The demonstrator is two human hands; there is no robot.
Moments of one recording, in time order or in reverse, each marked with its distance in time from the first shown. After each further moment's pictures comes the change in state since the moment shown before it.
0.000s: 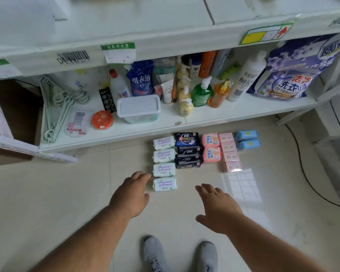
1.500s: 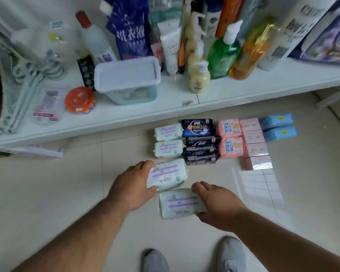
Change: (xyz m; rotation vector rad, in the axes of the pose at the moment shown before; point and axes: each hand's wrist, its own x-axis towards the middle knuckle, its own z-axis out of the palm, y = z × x) left_hand 0.140 -0.051 0.094 0.097 0.082 0.065; right_hand 0.162 0.035 0.085 0.001 0.045 -0.230
